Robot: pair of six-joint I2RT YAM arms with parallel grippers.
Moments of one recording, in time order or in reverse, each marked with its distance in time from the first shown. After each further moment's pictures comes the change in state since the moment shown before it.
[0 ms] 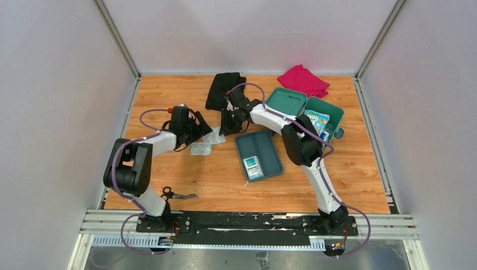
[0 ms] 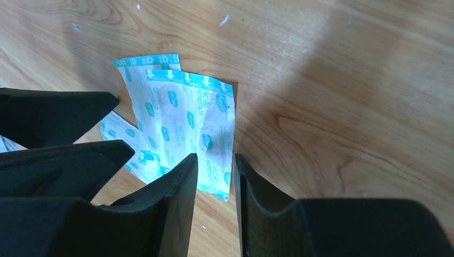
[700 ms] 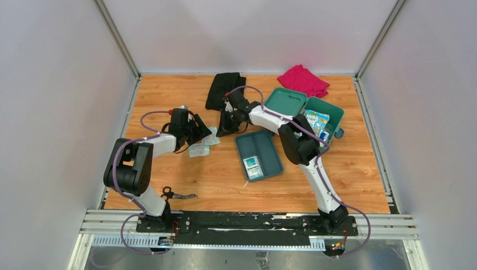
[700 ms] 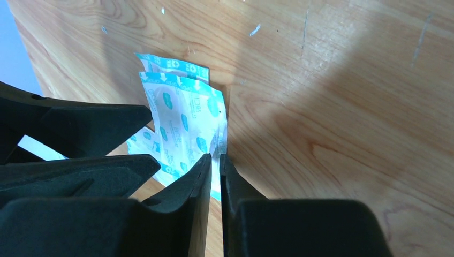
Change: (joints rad) left arm 0.005 0.011 -0.037 0.073 0.061 -0.001; right arm -0.005 0.057 0.019 0.080 -0.128 0.078
